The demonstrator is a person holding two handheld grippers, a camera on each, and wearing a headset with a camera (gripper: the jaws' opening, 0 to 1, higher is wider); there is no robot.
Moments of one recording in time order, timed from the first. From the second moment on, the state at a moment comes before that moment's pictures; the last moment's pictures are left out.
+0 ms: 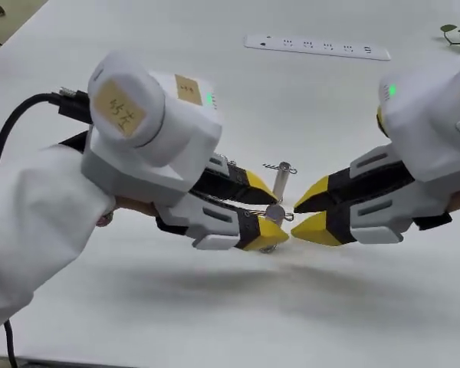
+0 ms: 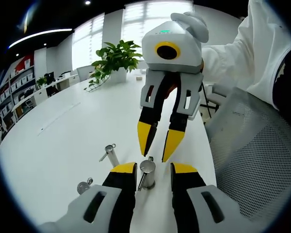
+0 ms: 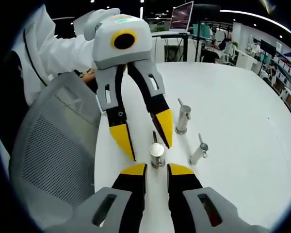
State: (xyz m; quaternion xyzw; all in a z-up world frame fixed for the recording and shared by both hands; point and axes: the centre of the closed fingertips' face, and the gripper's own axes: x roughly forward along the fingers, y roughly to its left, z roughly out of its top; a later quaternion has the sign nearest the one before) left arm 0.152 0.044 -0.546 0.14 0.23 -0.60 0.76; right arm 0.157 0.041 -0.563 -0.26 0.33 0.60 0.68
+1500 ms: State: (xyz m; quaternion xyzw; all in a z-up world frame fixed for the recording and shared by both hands) left arm 0.122 0.062 -0.561 0.09 0.25 -0.57 0.77; right arm 0.155 0.069 -0.575 -0.29 0.31 0.62 0.66
